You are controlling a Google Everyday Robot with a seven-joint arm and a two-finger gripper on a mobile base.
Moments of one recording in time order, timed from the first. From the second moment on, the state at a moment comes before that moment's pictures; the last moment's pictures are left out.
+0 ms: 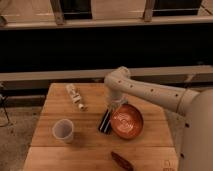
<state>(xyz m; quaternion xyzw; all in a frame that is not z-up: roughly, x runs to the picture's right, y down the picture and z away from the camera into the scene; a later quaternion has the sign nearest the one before) 0.028 0.178 0.815 -0.32 -0.22 -0.43 0.81</state>
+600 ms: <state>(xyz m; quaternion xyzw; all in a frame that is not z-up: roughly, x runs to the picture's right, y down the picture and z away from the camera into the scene) 0.023 0.239 0.757 -0.31 -0.26 -0.46 0.79</state>
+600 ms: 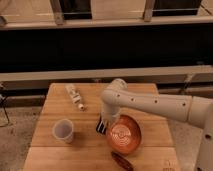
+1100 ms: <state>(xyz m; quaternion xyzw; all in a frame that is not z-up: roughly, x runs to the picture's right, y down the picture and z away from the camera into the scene) 0.109 0.251 0.741 -0.33 -0.22 -0.42 0.82</state>
